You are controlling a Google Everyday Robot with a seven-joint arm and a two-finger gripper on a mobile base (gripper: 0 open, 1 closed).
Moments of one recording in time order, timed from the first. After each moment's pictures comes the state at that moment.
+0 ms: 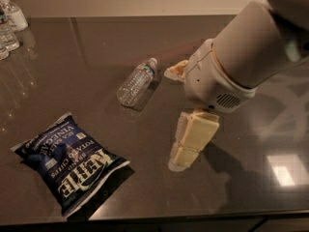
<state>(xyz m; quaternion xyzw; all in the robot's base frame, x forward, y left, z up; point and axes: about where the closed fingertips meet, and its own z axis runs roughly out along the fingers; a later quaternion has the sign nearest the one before) 0.389 -0.034 0.947 -0.70 0.66 0.11 0.25</state>
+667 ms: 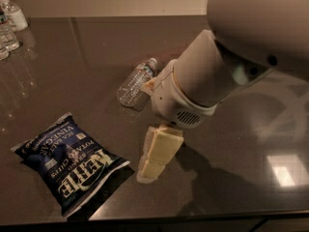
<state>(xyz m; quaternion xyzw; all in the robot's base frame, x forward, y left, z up) 0.384 0.017 0.918 -0.69 0.66 0.13 0.25</state>
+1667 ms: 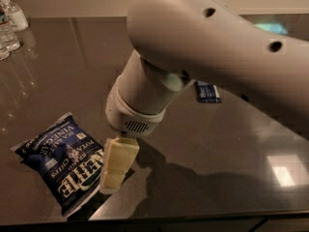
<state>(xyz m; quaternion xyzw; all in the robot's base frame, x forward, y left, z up) 0.376 0.084 0.887 -0.72 0.65 0.15 0.20</state>
